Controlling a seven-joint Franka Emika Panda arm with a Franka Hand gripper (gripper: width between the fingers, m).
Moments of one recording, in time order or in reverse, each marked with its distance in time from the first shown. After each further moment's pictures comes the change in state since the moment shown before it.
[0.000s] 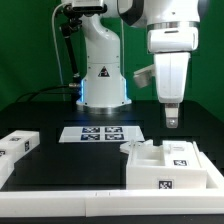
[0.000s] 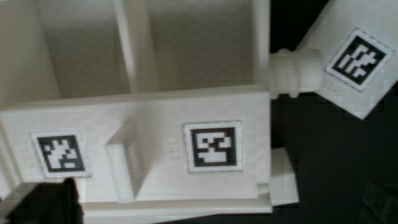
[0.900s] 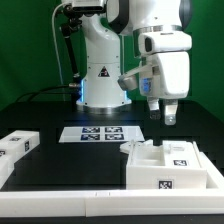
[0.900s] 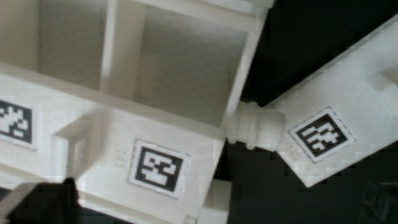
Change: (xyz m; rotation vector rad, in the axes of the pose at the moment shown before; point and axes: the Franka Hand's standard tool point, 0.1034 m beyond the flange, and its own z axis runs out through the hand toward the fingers) arm -0.013 -0.029 0.004 -0.112 0.045 -0.424
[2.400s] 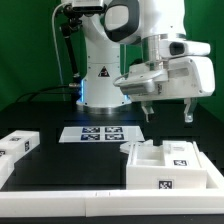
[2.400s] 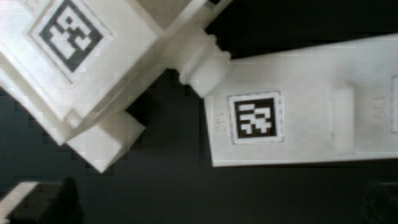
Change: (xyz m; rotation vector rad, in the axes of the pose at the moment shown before) arm 0.015 -0.036 0.010 -0.008 -0.016 -0.498
